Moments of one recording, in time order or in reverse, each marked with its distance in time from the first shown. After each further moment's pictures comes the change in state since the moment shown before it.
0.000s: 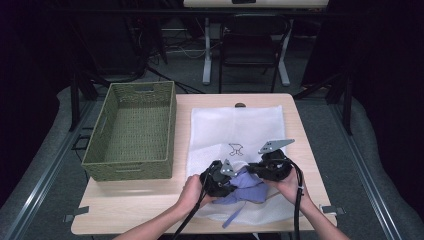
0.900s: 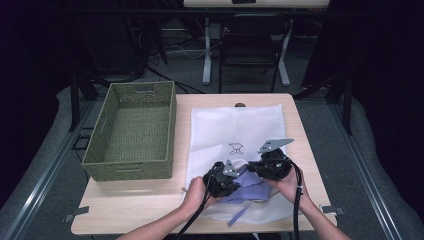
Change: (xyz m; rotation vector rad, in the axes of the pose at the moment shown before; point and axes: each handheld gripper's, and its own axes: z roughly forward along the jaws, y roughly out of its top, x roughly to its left) left arm -0.006 0.004 0.002 -0.064 0.039 -0.022; right arm 0.001 0.003 0.000 -0.007 -0.022 -0.014
